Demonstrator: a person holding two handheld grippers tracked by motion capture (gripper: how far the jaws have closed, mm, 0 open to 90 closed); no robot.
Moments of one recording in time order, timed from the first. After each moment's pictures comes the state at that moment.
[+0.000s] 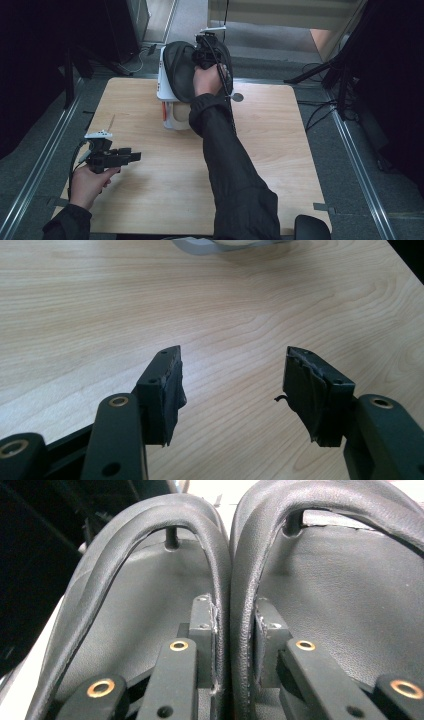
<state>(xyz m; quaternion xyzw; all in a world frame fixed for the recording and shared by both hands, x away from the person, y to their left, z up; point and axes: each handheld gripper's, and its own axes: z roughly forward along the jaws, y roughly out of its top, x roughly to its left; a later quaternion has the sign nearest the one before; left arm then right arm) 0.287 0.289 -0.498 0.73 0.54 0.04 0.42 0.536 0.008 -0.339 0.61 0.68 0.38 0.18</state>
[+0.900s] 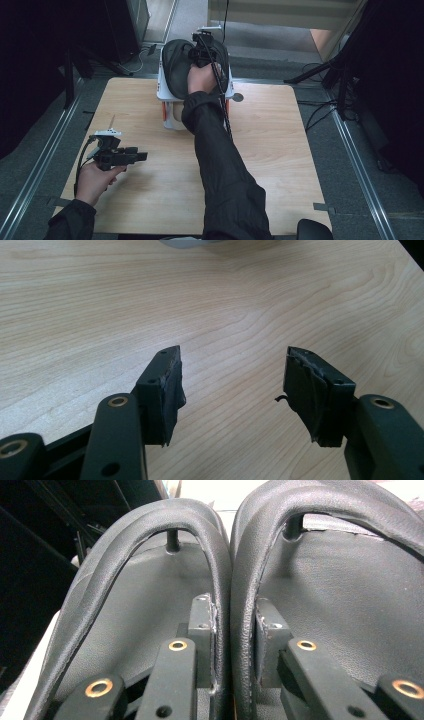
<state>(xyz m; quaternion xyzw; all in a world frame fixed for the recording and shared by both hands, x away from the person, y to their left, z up) 0.297 0.274 -0.501 0.75 0.52 0.02 0.41 0.546 0.021 -0.344 0.62 0.66 0.38 0.19</state>
